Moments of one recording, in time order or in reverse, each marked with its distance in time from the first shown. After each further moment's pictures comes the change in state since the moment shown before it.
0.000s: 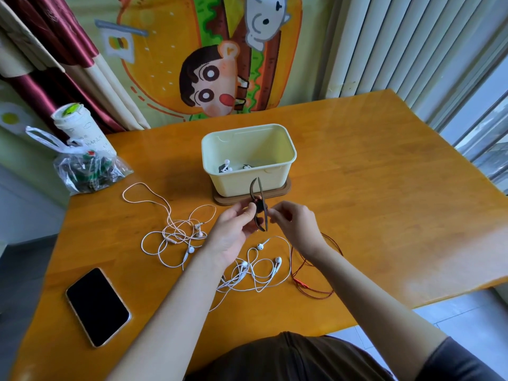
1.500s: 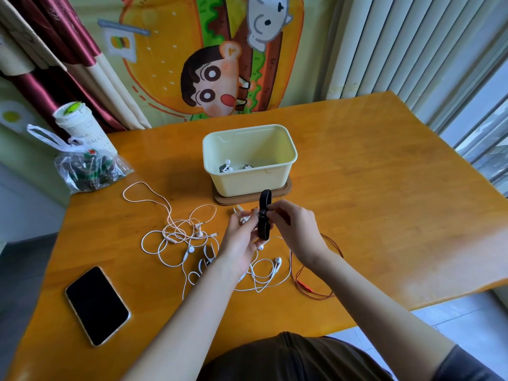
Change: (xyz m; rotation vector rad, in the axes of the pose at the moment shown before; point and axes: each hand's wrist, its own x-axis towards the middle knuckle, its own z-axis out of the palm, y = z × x) left_hand 0.000 -0.024 0.005 -0.095 0.128 -0.073; right_hand -0.012 -0.015 -0.003 -0.023 0.027 -0.100
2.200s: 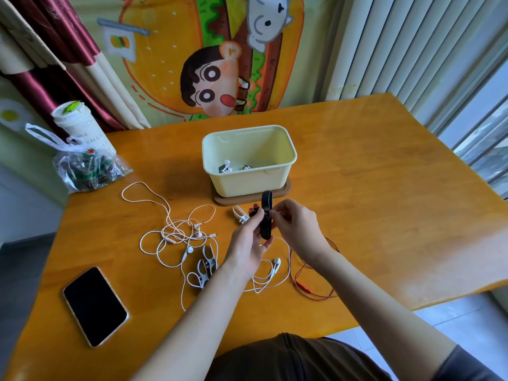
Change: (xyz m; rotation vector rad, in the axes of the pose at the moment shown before) left_hand 0.002 -0.009 0.009 -0.119 -0.008 -0.122; right_hand 0.006 0.006 0.001 -0.025 -0.011 0.119
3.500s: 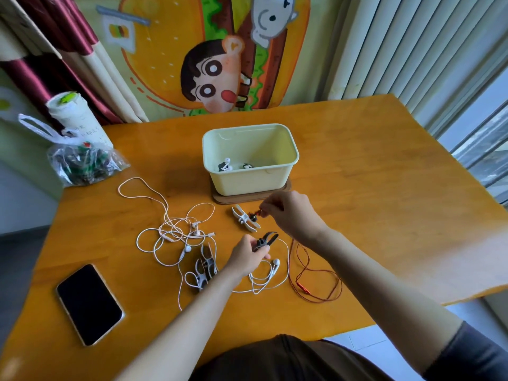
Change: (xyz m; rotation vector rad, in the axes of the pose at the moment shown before) left_hand 0.033 -0.021 -0.038 1.134 -0.007 0.150; right_hand 0.029 -0.024 -0.010 -0.210 -0.167 -0.118
